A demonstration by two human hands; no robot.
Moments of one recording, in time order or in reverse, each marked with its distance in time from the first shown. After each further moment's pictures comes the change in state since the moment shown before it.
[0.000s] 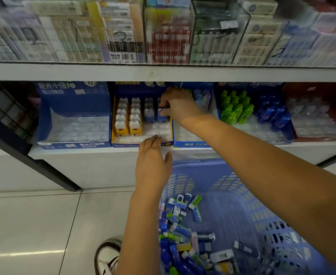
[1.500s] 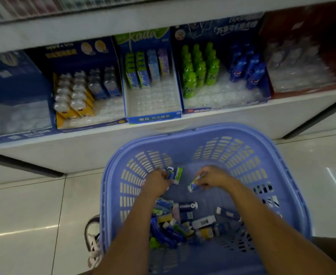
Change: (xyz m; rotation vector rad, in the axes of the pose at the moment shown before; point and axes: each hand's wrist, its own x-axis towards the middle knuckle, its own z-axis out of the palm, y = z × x) left_hand -0.058 -0.050 0.171 0.042 -0.638 -0.299; right_hand -0.216 0.163 0.224 0.869 -0.565 0.650
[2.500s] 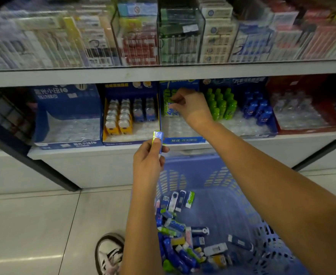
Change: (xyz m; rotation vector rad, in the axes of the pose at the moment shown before) left_hand -0.109 0.076 -0.153 -1.127 0.495 0.211; right_hand -0.053 -0.283 -0.054 -0.230 0.768 -0.841
